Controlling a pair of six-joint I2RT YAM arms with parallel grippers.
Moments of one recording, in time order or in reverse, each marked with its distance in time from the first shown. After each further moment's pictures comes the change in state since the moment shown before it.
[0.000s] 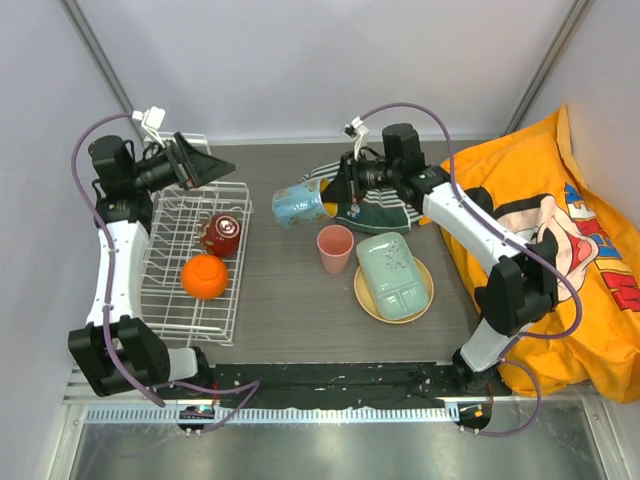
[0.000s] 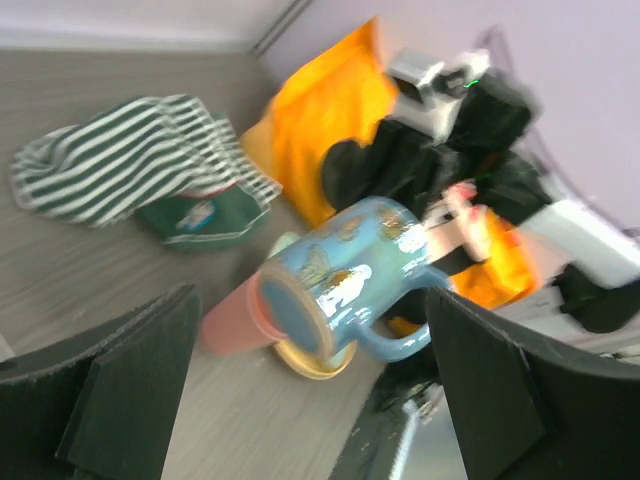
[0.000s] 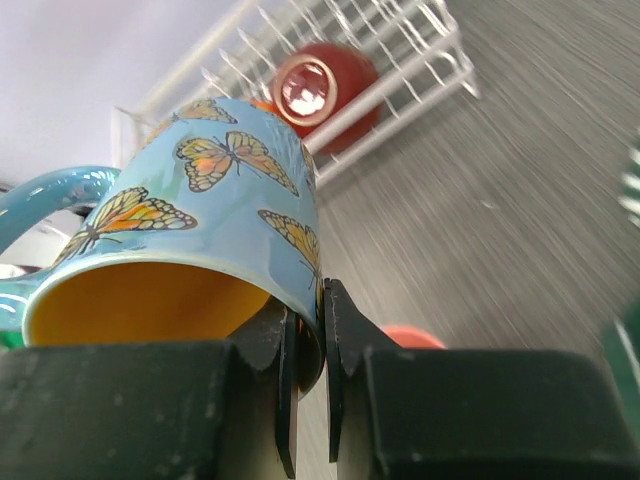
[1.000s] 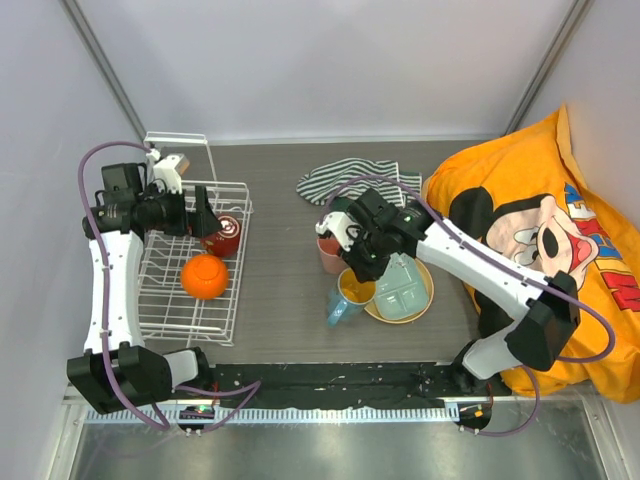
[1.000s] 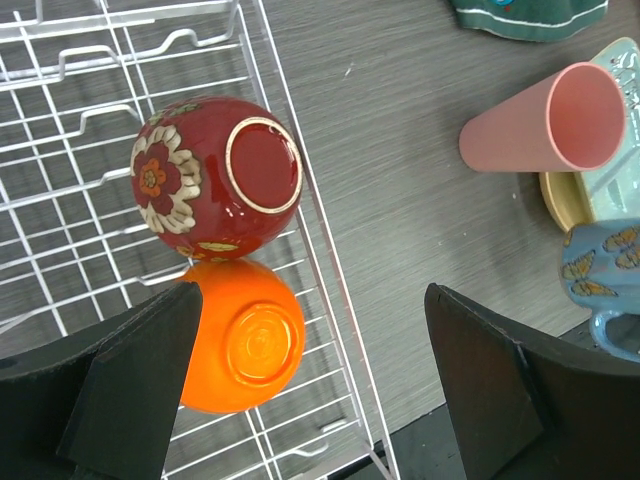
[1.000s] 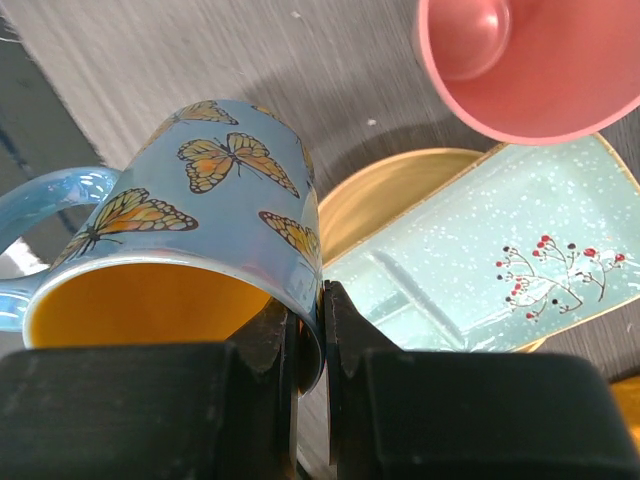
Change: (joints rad) left arm 0.006 -0.092 0.119 -1.069 -0.587 0.970; right arm 0.328 -0.234 -0.100 -0.879 0.642 -0.573
